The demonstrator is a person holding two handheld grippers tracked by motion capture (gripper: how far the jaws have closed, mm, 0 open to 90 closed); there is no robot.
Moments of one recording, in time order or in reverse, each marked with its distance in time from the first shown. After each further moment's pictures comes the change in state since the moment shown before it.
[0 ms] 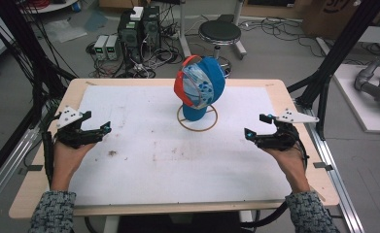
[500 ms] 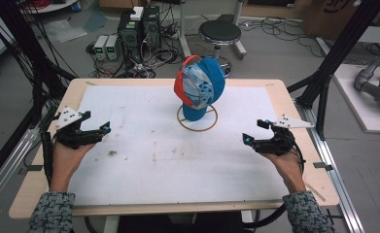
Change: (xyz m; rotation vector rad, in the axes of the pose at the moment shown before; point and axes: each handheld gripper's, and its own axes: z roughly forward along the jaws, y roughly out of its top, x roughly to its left) left arm -0.001 0.001 -0.003 -0.003 0.001 0.010; right arm -0.004 -0.021 0.008 0.009 0.016 0.029
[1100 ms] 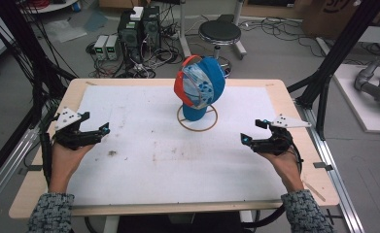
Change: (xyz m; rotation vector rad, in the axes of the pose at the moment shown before) left arm 0.001 -0.001 -0.003 0.000 0.006 0.002; right arm 0.002 0.001 0.005 0.006 0.001 -0.005
